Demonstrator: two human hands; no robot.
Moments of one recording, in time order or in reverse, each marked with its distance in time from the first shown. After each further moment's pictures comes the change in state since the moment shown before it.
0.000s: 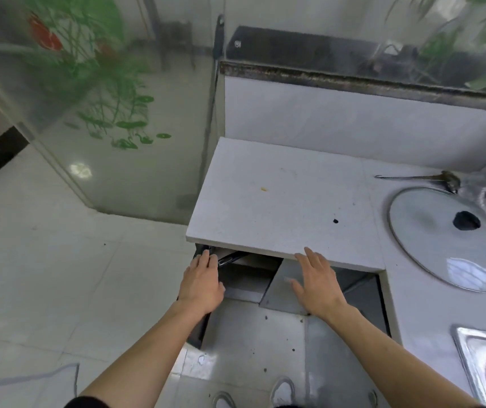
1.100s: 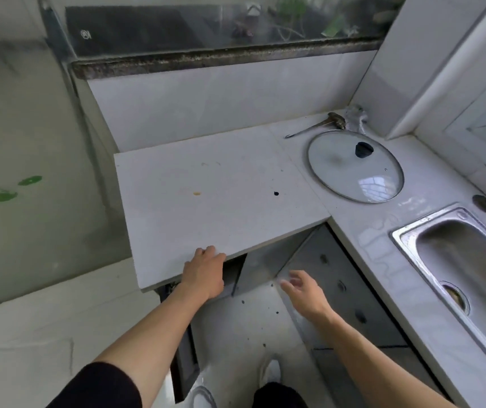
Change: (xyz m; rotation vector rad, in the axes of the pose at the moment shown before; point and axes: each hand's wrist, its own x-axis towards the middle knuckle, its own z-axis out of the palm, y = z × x) left_hand 0.115 0.036 -0.019 0.261 -0.309 0.590; right_hand -0.028 -0.033 0.056 0.860 0.166 0.777
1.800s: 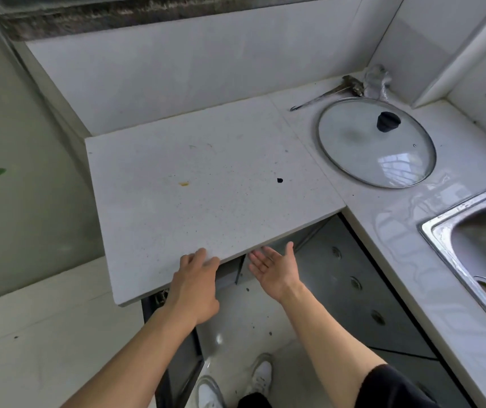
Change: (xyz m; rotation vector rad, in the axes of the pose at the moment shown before) left_hand 0.009 0.003 0.004 -0.100 -0.041 -0.038; right_hand 0.122 -0.014 0.066 1.458 -0.123 0.471
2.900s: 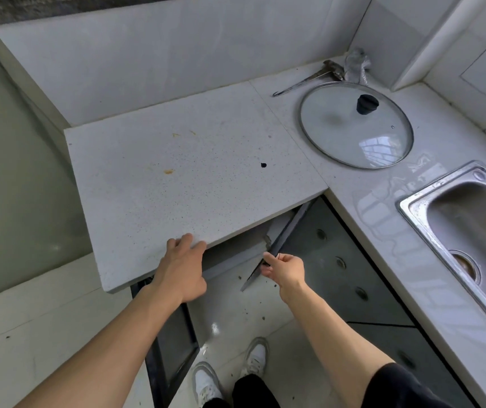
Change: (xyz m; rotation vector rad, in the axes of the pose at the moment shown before) left_hand -0.002 0.004 -0.004 0.061 -0.036 0.011; right_hand -0.032 -0.005 -0.047 -0.712 0.371 -0.217
